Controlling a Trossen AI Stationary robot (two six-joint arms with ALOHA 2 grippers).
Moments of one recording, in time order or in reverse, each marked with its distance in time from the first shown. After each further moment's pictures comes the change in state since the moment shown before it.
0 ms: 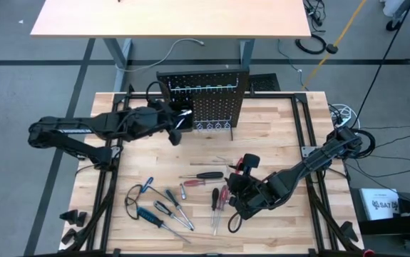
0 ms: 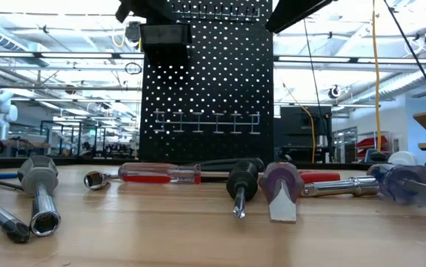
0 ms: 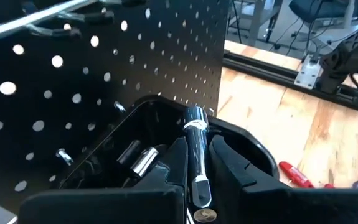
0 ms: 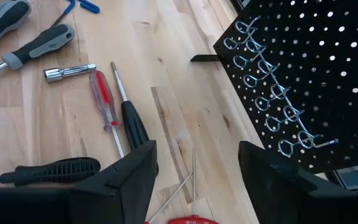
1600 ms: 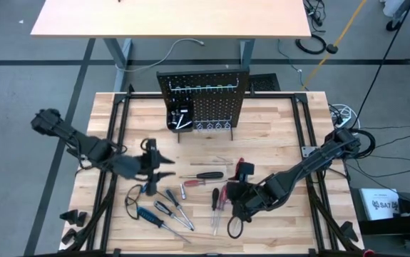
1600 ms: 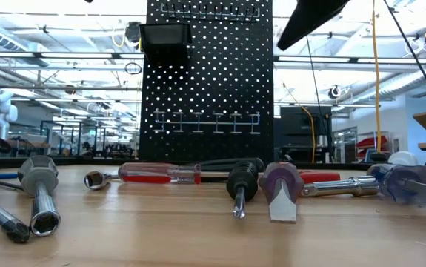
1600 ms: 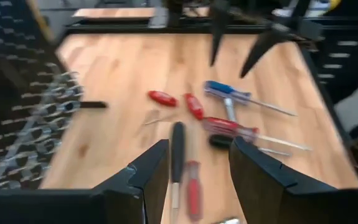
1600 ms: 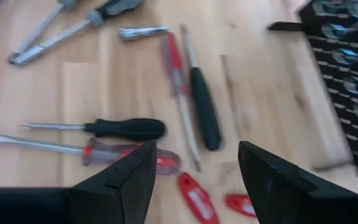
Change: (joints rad) left arm -0.553 -0.094 -0.173 -0.032 0.021 -0.054; right arm -0.005 0.033 -0.002 0.059 -0.293 -0.060
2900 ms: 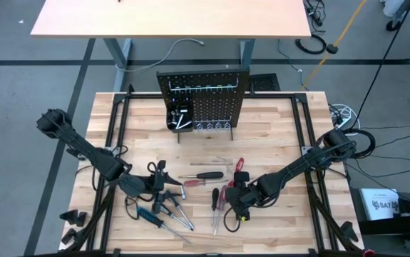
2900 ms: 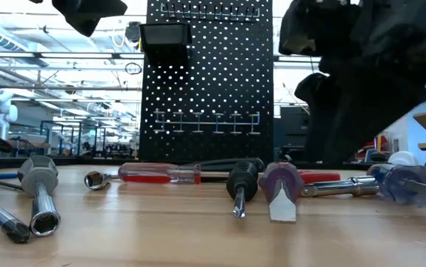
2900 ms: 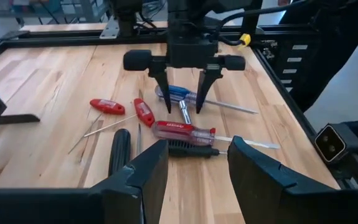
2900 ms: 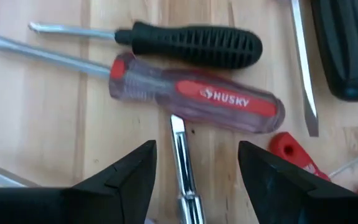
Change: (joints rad) left arm -0.107 0.146 -0.304 0.604 -0.008 0.069; right arm -0.059 0.058 -0.326 0.381 -0.342 -0.032
